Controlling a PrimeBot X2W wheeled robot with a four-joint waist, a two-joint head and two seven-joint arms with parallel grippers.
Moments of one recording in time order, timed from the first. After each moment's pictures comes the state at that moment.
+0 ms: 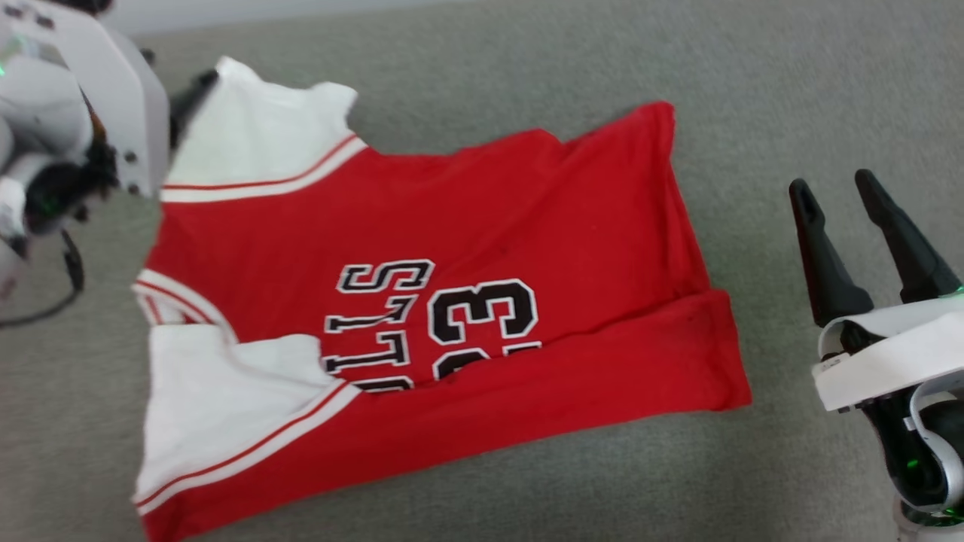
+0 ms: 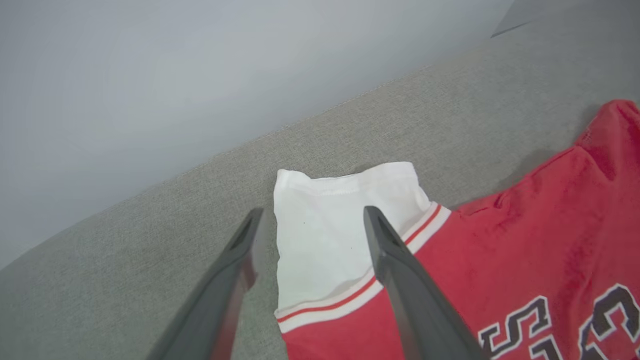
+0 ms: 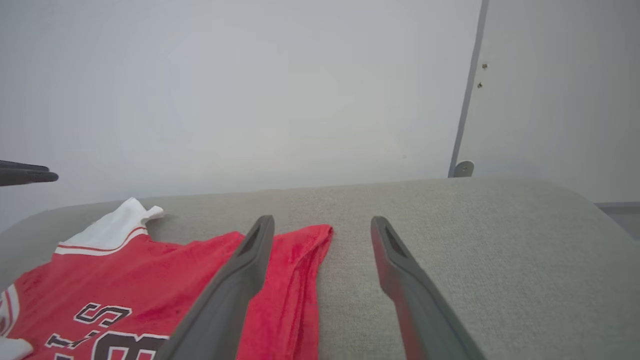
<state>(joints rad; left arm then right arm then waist) -1.28 0.83 -1.06 0.46 -1.14 0.02 0.42 -0.28 -0.15 0.01 -0.24 0.40 0.13 0.22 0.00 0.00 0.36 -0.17</state>
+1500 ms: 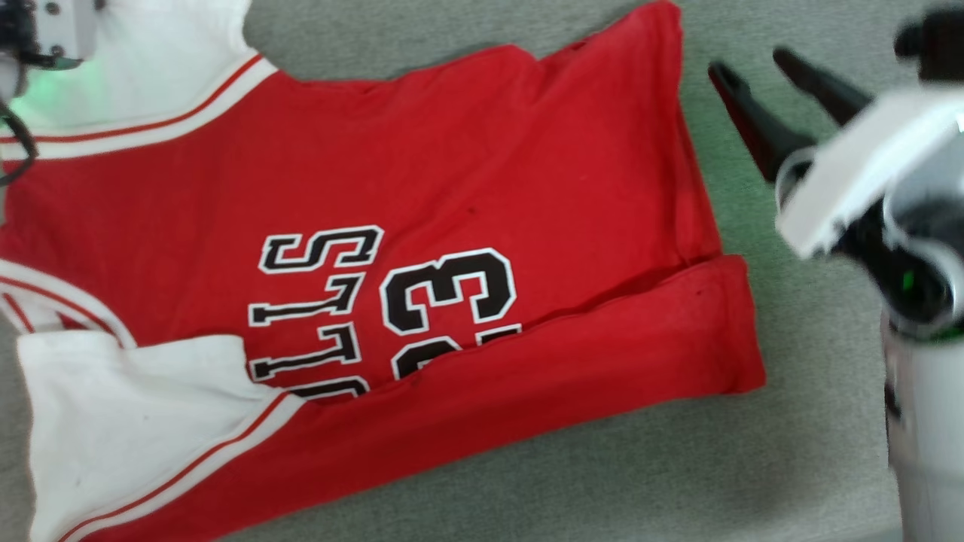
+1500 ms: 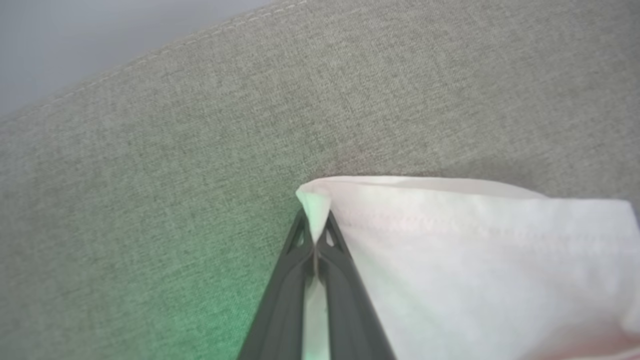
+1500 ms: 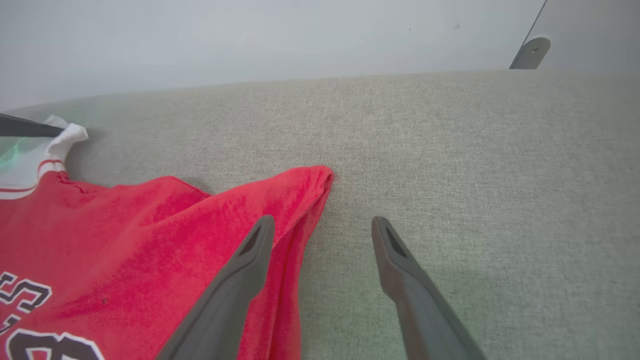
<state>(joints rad) -1.59 0.64 -1.10 0.98 -1.13 -0.10 0.72 -0.68 -0.12 0.06 -0.07 0.45 0.13 0.66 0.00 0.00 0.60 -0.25</state>
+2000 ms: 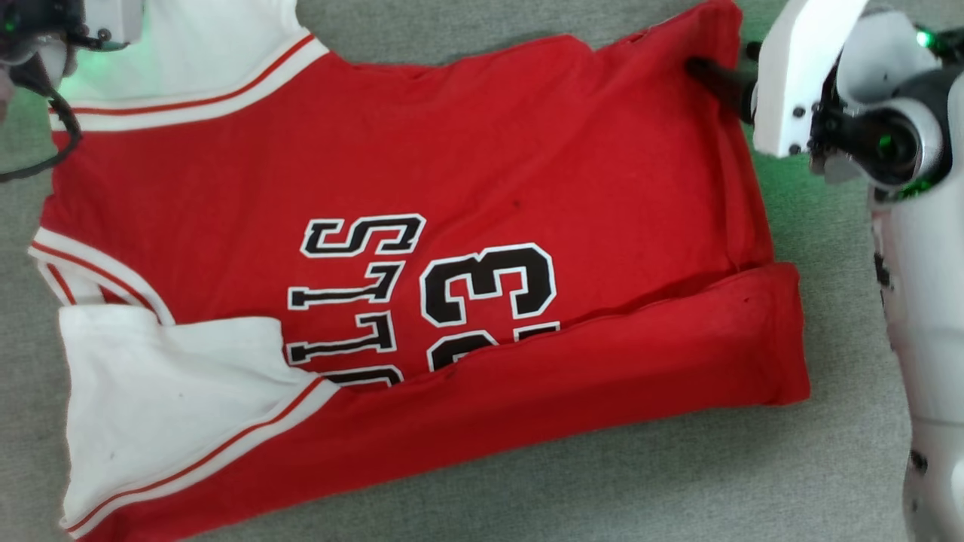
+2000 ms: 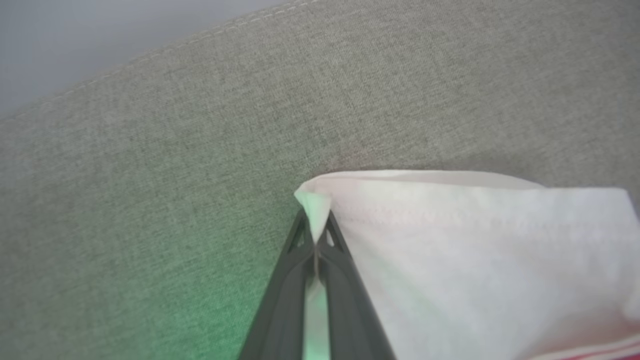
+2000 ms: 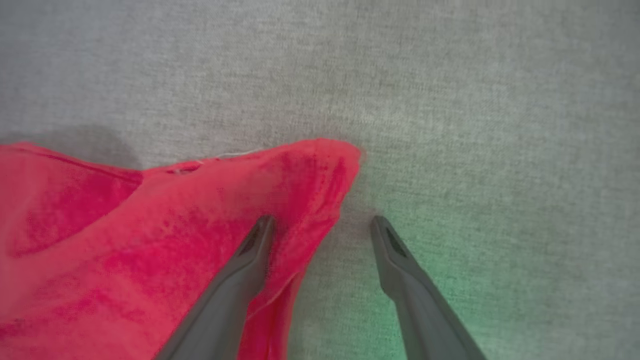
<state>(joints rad) -1.61 0.57 -1.10 1.02 -1.14 -0.12 0.68 -1.03 -0.14 0.13 0.38 0.41 0.13 0.96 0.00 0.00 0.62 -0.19</state>
